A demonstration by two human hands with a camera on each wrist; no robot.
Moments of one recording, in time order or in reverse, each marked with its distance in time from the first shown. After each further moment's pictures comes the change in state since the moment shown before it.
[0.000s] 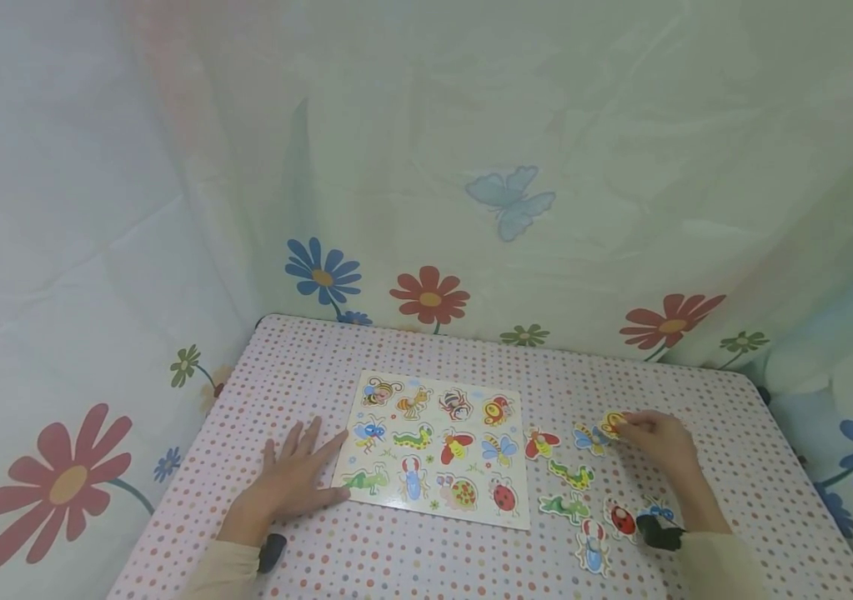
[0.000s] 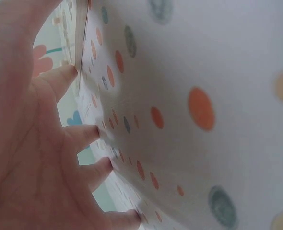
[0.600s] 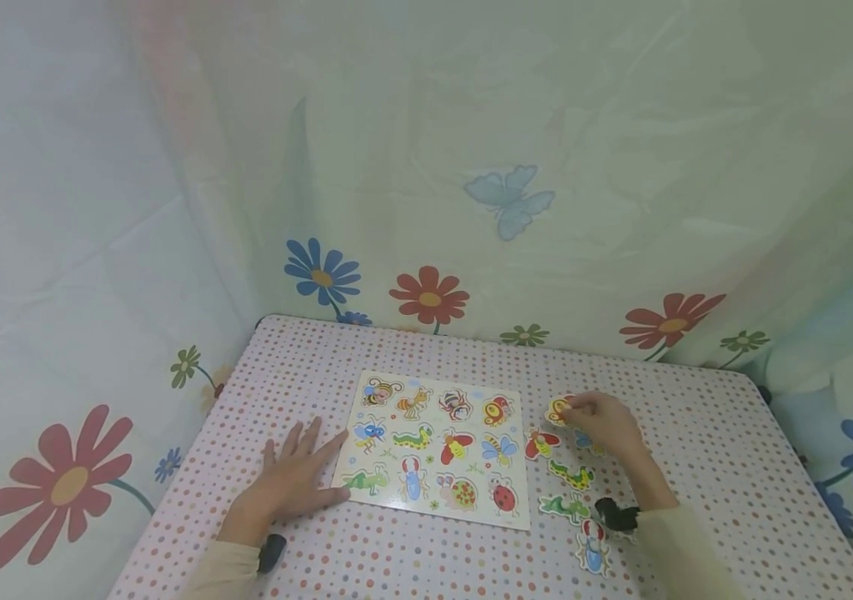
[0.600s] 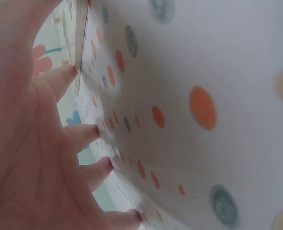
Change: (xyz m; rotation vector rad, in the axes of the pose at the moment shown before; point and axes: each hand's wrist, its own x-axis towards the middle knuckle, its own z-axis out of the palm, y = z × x) left_hand 0.001 0.000 0.001 0.006 0.004 0.001; right_hand -0.025 -0.122 0.004 0.057 -0.154 -0.110
